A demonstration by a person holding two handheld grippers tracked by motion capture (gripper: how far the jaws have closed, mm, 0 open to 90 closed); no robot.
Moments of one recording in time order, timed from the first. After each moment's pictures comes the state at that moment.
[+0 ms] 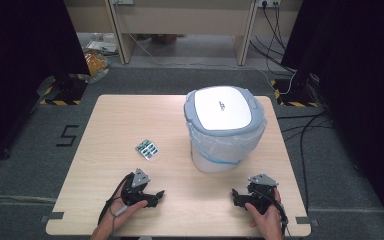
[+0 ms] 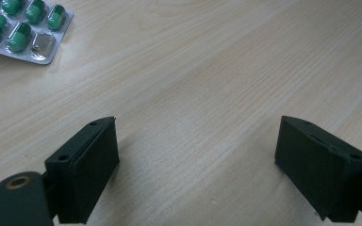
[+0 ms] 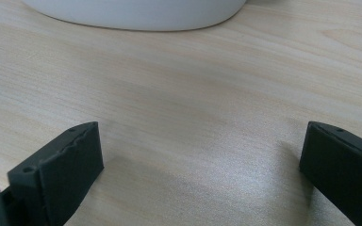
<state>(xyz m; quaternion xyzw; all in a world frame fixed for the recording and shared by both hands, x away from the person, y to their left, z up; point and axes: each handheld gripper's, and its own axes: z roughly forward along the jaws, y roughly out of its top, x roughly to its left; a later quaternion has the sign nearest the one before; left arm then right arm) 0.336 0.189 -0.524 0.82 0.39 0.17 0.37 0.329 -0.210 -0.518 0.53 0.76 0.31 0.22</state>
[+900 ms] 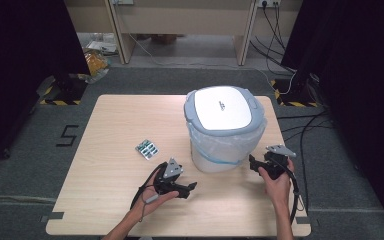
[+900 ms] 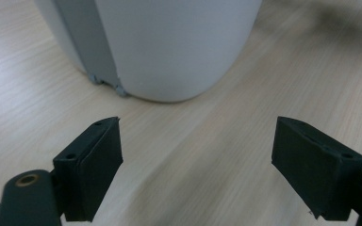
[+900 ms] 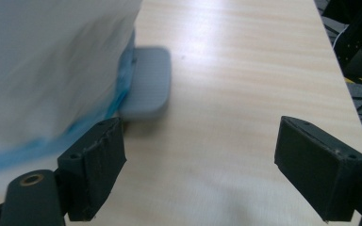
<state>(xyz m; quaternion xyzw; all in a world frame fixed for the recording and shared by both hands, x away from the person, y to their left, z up) 0.365 0.094 -0.499 0.82 0.31 0.15 0.45 0.412 -0.257 -0.485 0.56 0.70 0.35 0.28</state>
